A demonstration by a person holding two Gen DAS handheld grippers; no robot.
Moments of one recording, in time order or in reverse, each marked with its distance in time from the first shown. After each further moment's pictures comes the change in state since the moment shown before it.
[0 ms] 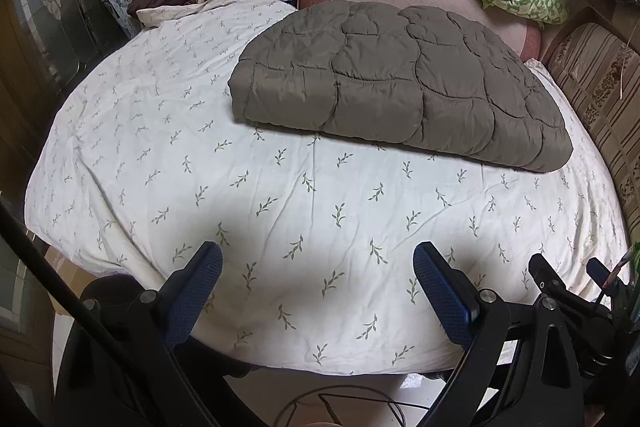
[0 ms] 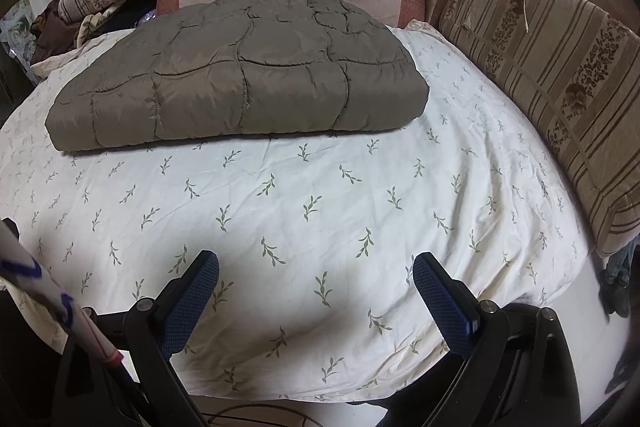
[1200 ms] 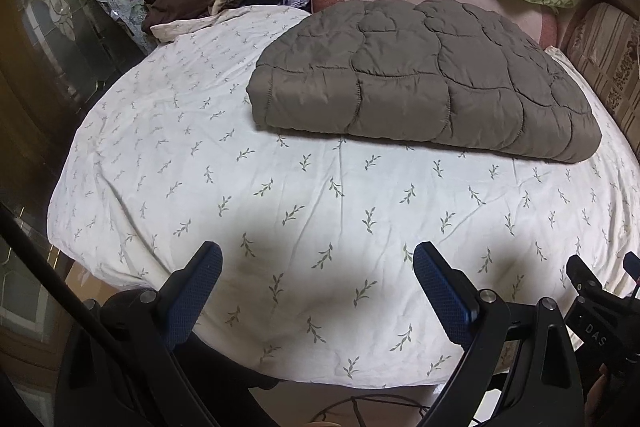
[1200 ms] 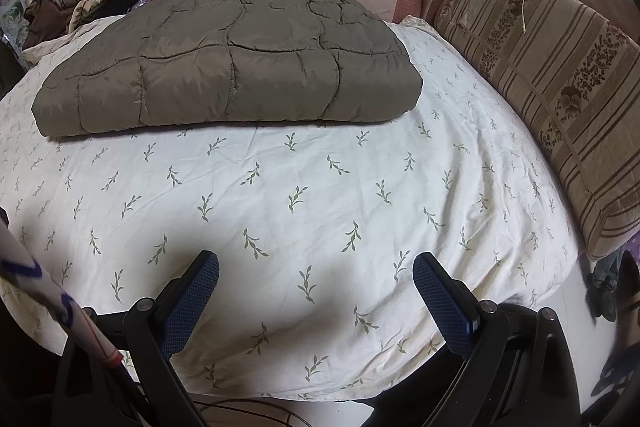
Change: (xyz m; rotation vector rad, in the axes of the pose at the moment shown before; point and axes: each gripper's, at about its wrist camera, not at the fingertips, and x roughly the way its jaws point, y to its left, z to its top) left arm 0.011 -0.001 -0.003 0.055 -0.032 0.110; right arm 0.008 -0.003 -0.003 -0.030 0.025 -0.046
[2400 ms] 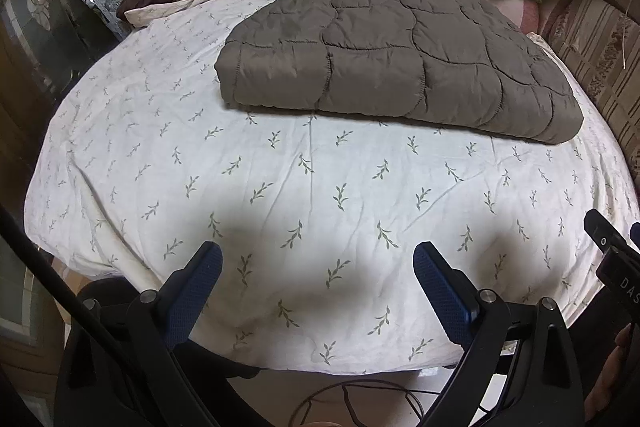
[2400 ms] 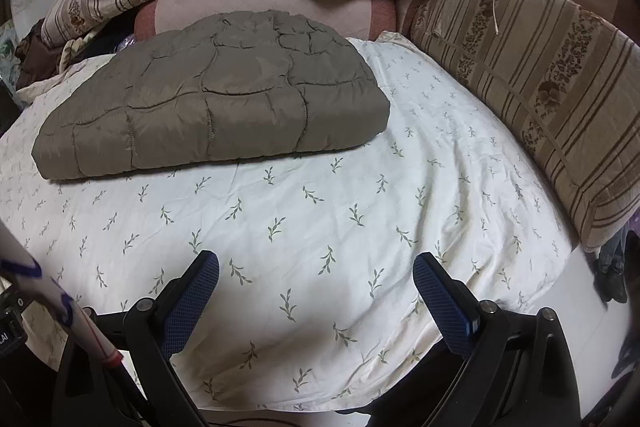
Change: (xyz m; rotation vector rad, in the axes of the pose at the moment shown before) left arm 0.010 -0.007 -0.010 0.013 0.059 -0.095; right arm -0.020 -0.022 0.008 0.091 -0.081 -0.004
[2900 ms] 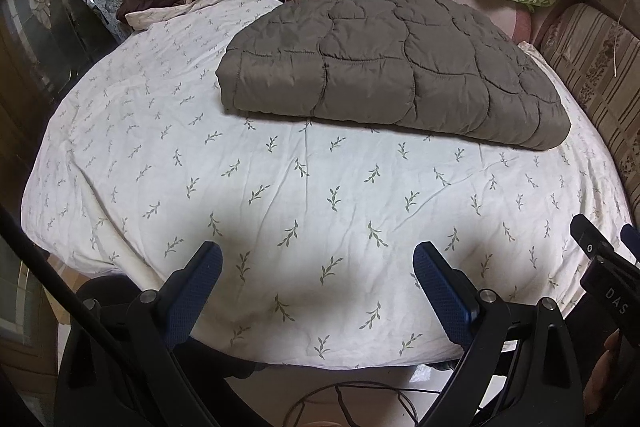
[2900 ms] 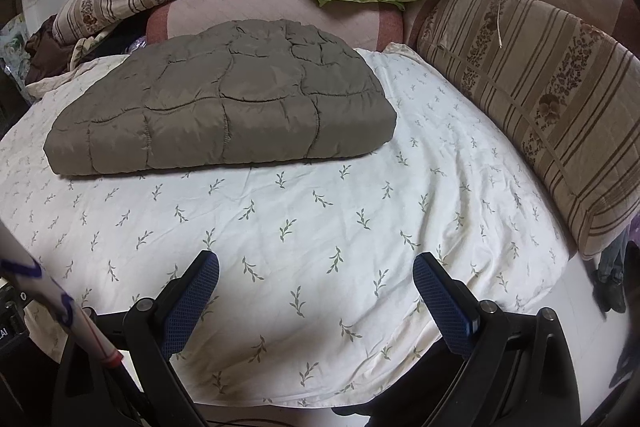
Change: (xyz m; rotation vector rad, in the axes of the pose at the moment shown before) left arm -0.016 0.001 -0.003 -0.012 -0.034 -0.022; right arm -0.014 0.008 -0.003 -0.029 -0.031 0.010
